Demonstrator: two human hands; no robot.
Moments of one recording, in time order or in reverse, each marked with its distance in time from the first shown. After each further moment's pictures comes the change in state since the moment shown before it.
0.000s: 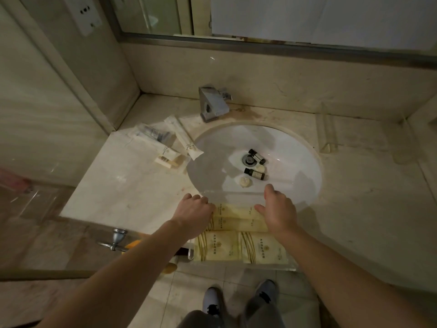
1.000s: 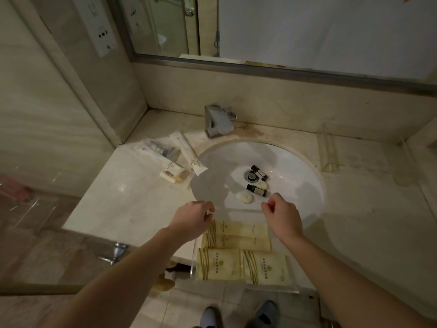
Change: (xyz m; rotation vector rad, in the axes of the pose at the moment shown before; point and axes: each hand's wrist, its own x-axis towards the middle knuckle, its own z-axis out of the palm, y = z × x) left_hand 0.008 -0.018 -0.017 -0.430 0.083 -0.182; right_hand 0.014 -0.003 -0.018 0.317 0.071 0.060
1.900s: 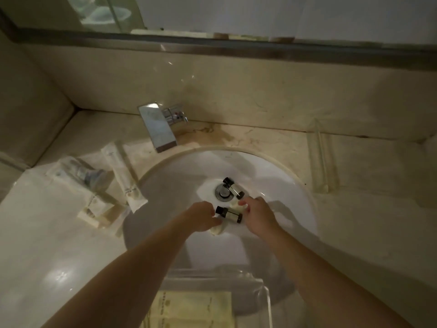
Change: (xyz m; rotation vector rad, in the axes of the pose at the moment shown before) left_hand 0.220 0.060 0.074 -0.002 -0.480 -0.238; right_hand 0.170 0.076 0.042 0.050 -0.307 0.052
